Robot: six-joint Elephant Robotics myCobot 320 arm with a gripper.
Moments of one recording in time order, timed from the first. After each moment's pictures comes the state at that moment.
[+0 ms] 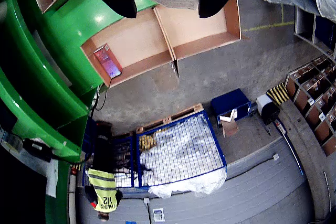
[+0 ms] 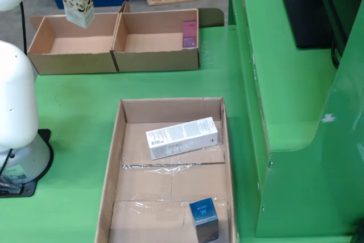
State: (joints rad) arm 1.05 -0.41 -0.02 -0.39 1.86 -0.03
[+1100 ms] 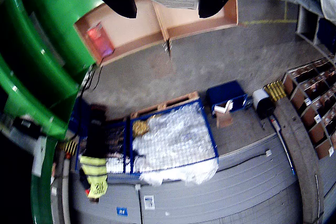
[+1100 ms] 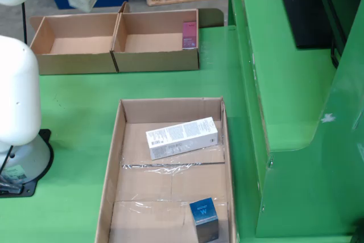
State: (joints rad) arm 1.14 -0.49 -0.02 -0.20 1.82 0.00
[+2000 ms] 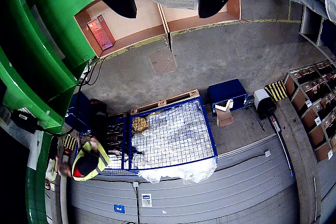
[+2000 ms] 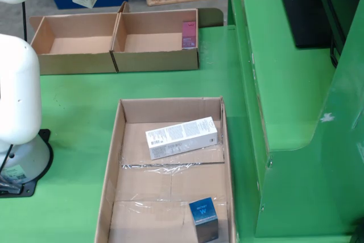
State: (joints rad) arm 1.18 -0.53 -0.02 -0.13 1.78 0.01
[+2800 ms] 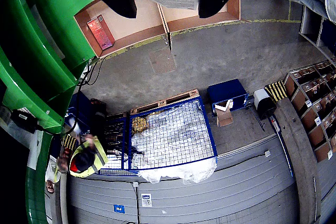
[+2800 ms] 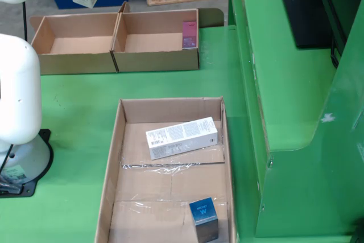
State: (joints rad) arm 1.18 -0.53 -0.02 -0.13 1.78 0.01
